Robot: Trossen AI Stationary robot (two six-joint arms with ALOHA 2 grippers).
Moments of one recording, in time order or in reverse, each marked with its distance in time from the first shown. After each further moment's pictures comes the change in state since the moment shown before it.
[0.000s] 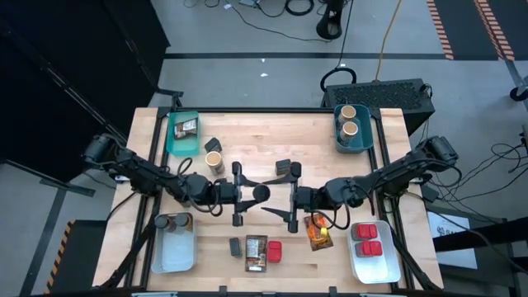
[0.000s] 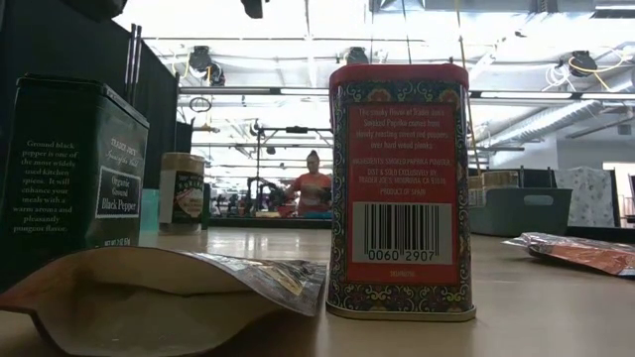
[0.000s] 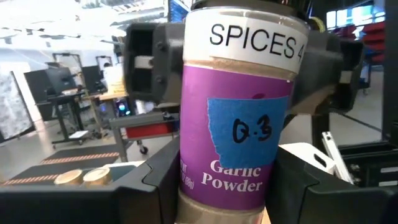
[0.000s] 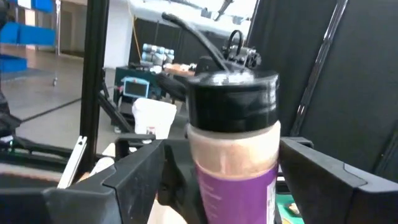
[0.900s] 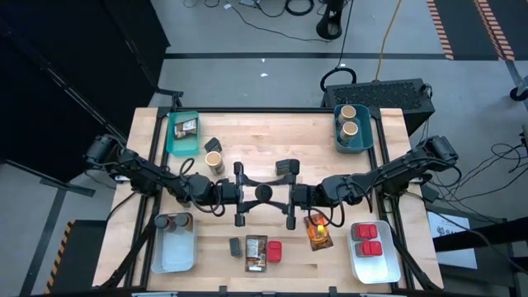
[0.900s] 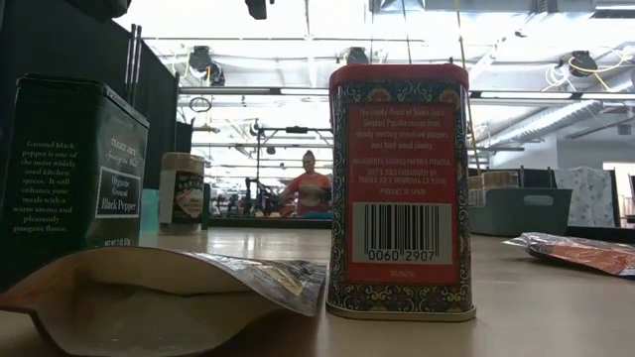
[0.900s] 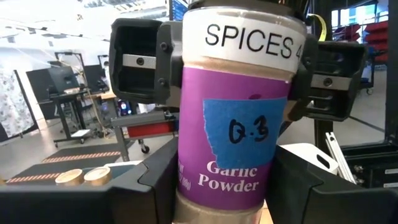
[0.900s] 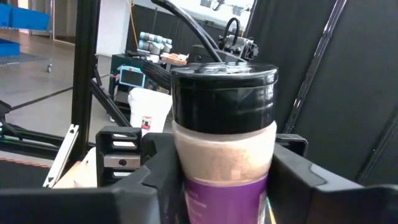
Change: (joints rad) left arm 0.000 0.021 0.017 0.002 -0.009 -0.001; right arm -0.032 0.000 0.021 -0.065 -0.008 -0.008
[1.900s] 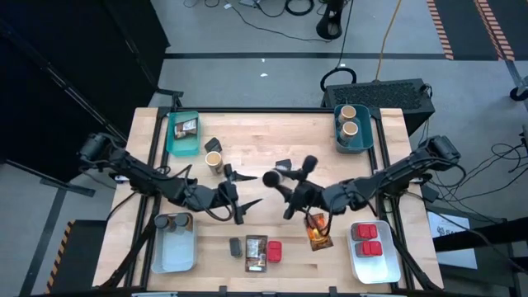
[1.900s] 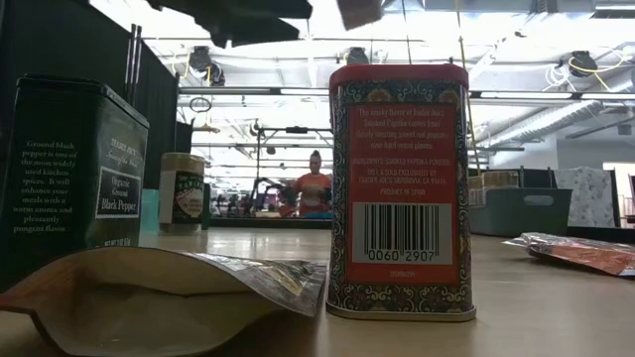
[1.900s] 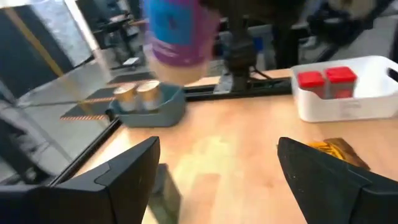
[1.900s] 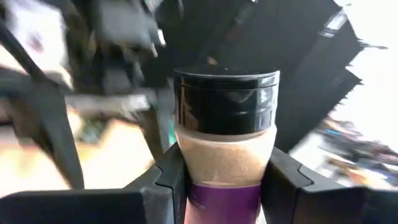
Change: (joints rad) left arm -0.067 -0.084 -0.002 -0.444 -0.331 -0.125; right arm 0.075 -0.025 0.001 -0.177 0.494 -0.256
